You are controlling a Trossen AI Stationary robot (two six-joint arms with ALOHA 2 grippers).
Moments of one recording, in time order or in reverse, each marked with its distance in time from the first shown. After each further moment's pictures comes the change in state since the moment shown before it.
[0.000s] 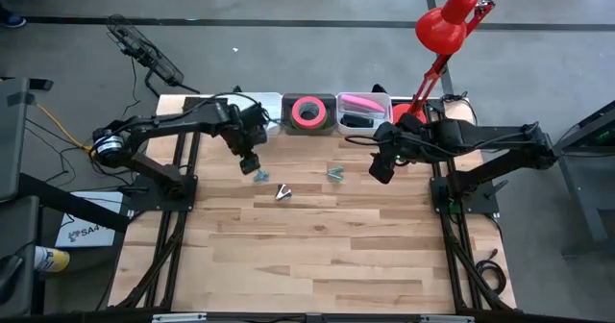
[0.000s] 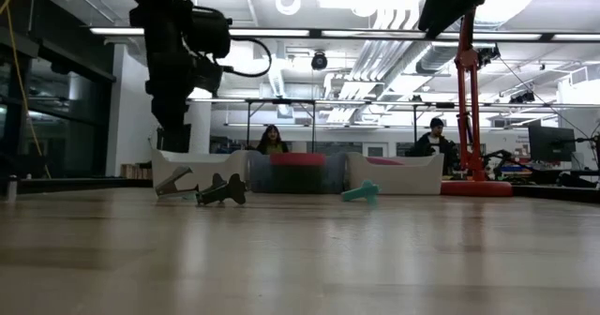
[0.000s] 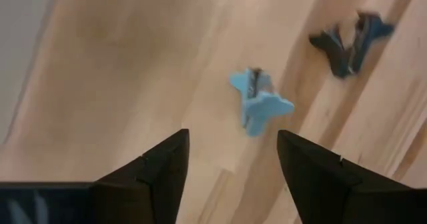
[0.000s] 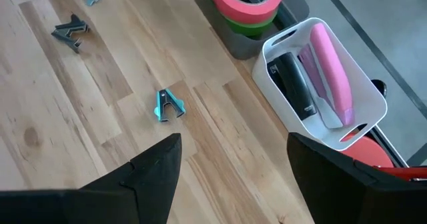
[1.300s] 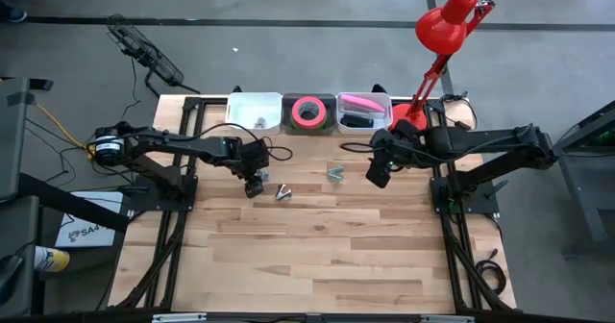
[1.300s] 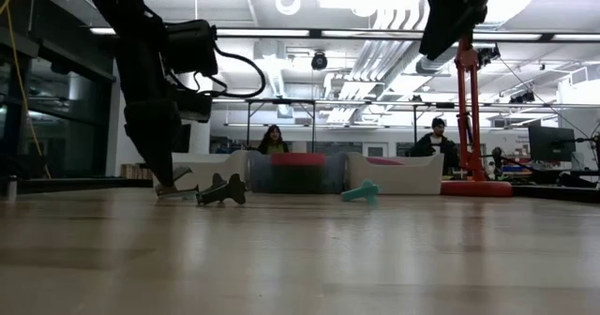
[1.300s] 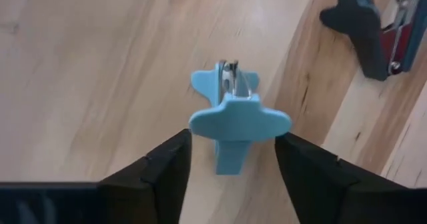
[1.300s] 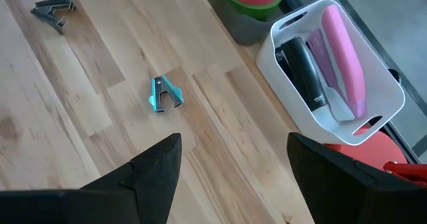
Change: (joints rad) left arm -0.234 0.001 -0.317 0.445 -0.140 -0.209; right arm 0.001 0.000 -0.125 0.088 0.001 0.004
